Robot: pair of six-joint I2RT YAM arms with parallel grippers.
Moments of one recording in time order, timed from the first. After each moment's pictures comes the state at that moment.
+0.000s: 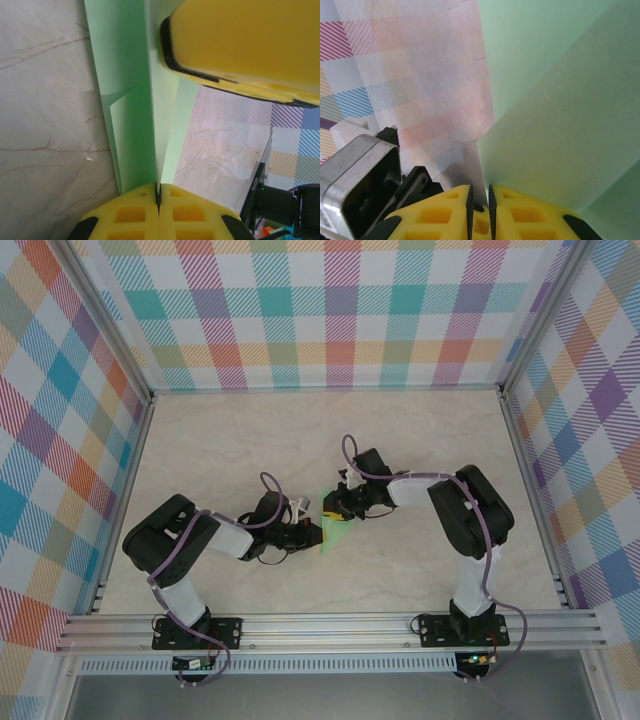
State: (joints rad) left arm -0.62 1.73 0.50 0.52 0.60 -0.89; right arm 0.57 1.92 1.02 -0.08 -0.75 0.83
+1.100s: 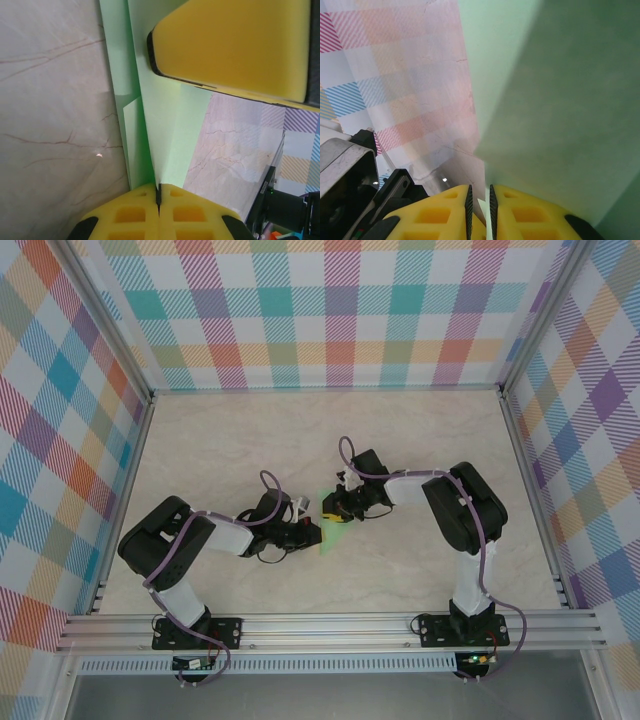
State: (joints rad) left arm -0.62 1.70 0.54 0.38 0.56 -0.87; right arm 0.56 1.97 1.04 -0.10 -0.76 0.80
